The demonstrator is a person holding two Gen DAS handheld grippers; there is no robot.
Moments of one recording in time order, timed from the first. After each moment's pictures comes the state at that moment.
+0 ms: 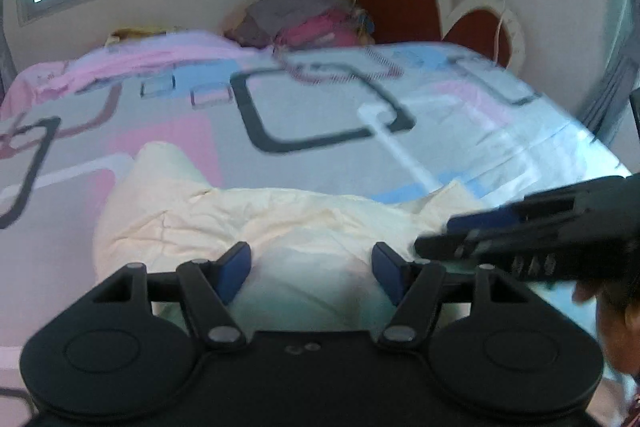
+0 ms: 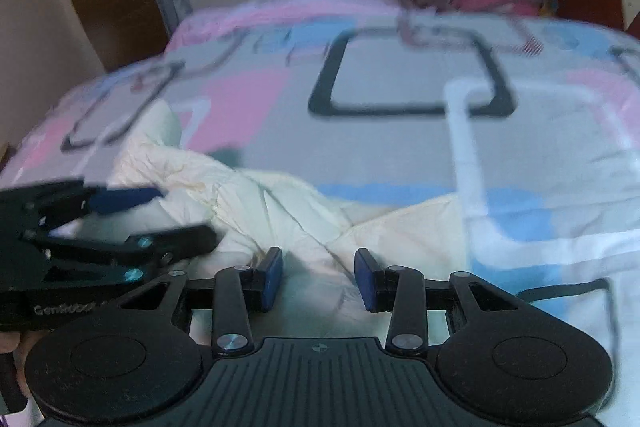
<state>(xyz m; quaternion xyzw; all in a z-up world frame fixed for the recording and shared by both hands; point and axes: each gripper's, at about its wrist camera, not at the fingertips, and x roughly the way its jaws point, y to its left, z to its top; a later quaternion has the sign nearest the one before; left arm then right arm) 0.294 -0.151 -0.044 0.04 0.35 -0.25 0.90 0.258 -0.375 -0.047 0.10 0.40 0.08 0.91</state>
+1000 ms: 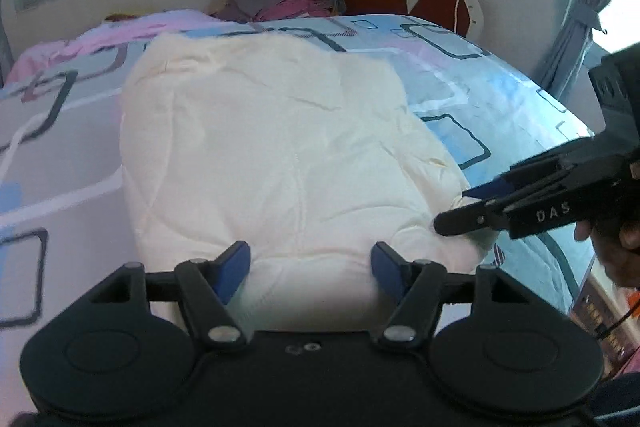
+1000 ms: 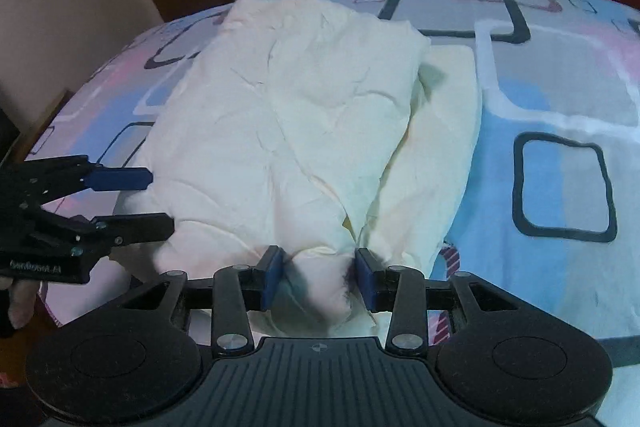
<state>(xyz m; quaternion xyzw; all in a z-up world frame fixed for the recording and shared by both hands) 0.158 -0.119 -0.052 0.06 0.38 -0.26 0.88 0.124 -0.368 -0.057 0.09 0.45 0.17 0.87</state>
